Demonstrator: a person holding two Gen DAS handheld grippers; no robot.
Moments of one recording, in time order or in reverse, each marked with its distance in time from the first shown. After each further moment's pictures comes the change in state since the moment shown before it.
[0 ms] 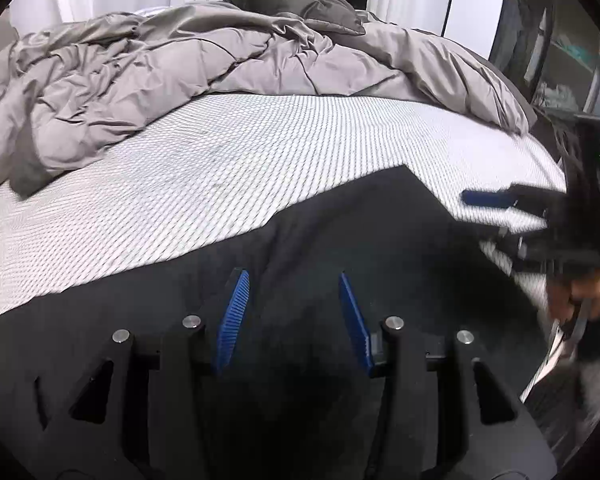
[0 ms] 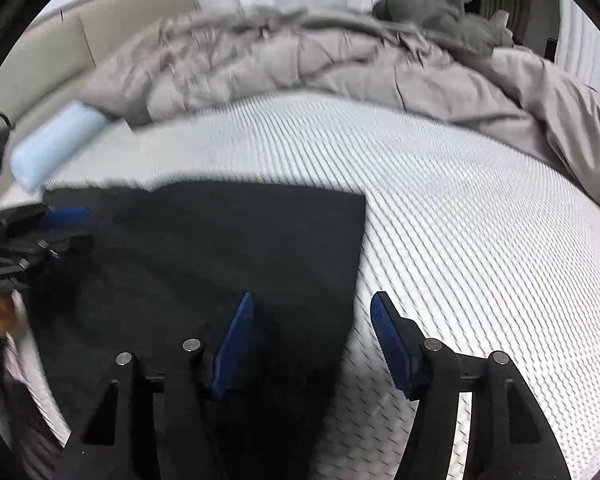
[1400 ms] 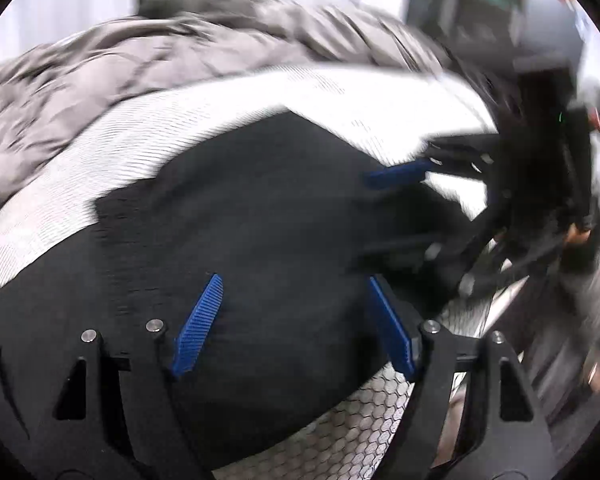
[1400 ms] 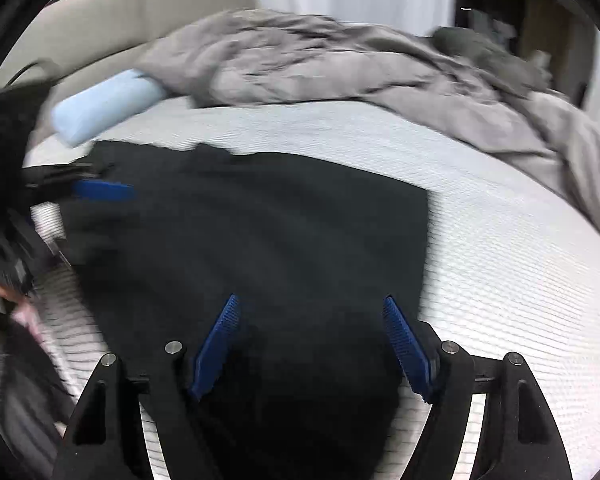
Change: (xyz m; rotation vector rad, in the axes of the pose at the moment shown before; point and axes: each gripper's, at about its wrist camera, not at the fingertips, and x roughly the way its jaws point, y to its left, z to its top) left arm -0.057 -0.057 -0.098 0.293 0.049 -0.164; right arm -0.035 0.055 -0.060 -0.207 0.058 0.082
